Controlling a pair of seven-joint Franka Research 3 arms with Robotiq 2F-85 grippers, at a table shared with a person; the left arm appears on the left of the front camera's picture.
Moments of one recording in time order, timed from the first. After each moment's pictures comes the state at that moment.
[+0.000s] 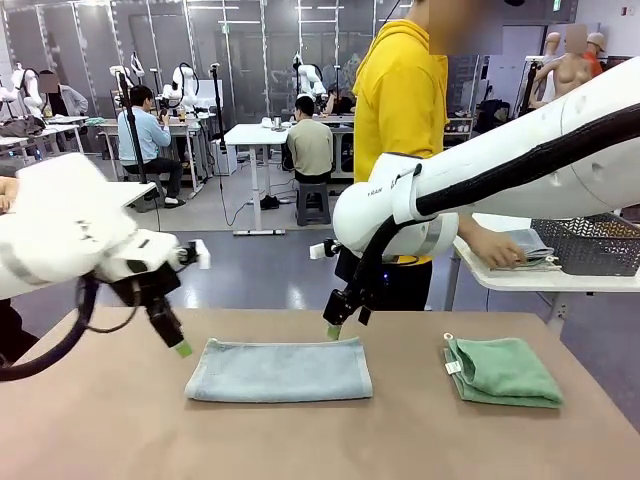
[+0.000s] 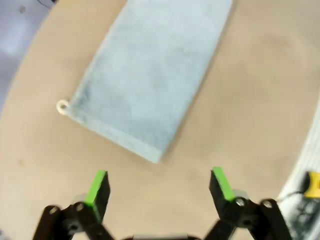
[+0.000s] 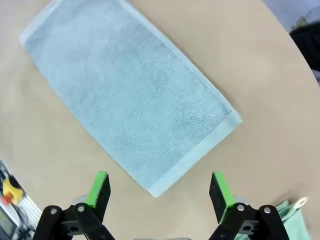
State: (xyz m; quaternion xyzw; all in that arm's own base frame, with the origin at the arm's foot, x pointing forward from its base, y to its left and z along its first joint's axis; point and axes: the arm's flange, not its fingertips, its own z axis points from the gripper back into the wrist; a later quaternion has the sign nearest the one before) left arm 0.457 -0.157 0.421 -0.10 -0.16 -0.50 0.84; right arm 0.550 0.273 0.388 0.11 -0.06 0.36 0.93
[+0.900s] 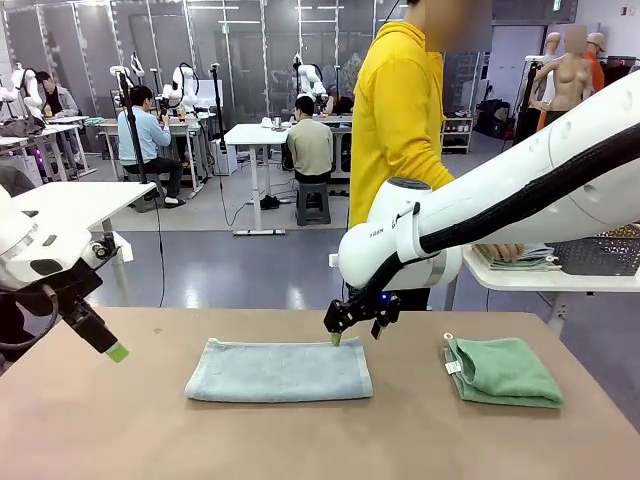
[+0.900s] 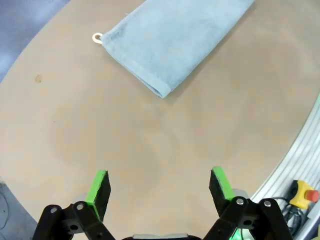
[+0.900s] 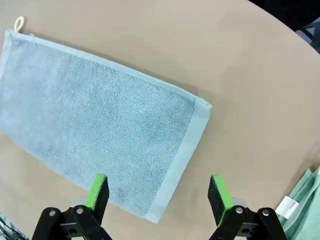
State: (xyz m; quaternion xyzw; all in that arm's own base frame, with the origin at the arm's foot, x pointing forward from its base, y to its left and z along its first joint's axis) left arm 0.384 -0.077 0.450 -0.09 -0.19 -0.39 0.89; right arm 0.548 0.263 0.354 0.09 -0.09 0.18 0.97
